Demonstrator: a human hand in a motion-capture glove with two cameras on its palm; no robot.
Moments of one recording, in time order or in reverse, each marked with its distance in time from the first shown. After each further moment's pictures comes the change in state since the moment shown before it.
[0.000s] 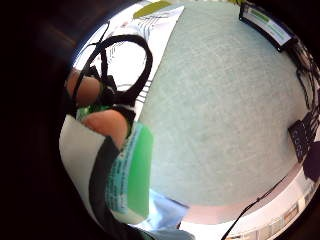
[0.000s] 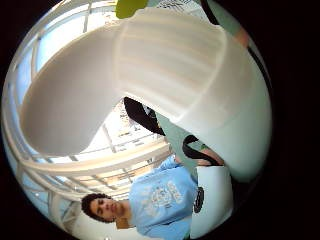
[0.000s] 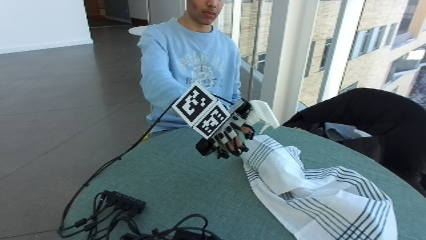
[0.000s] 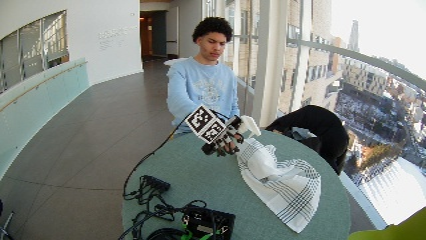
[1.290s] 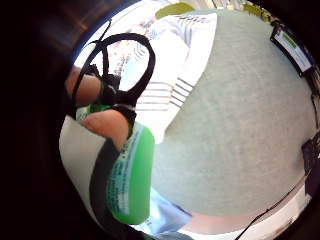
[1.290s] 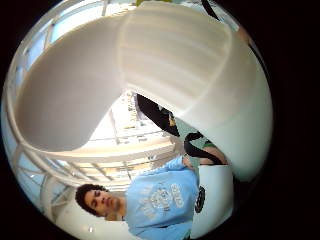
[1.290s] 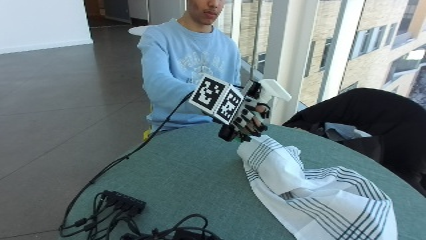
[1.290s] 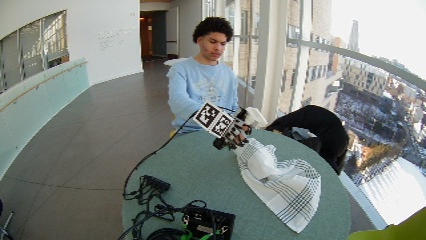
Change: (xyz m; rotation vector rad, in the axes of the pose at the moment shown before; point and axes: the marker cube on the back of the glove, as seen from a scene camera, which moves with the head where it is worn) arm -0.061 0.012 0.031 0.037 -0.122 -0.230
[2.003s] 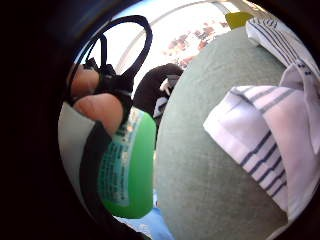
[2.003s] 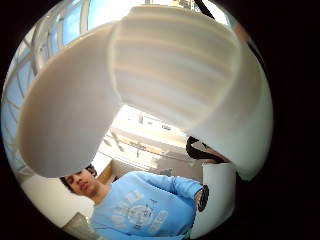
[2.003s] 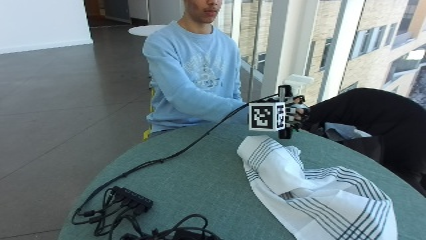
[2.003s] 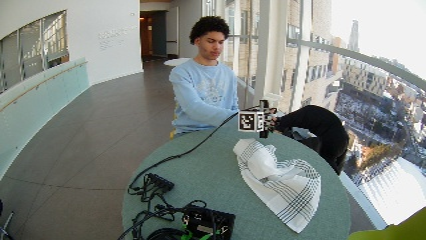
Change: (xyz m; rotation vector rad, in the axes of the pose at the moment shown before) arm -0.084 -0.033 0.194 -0.022 -0.388 -0.380
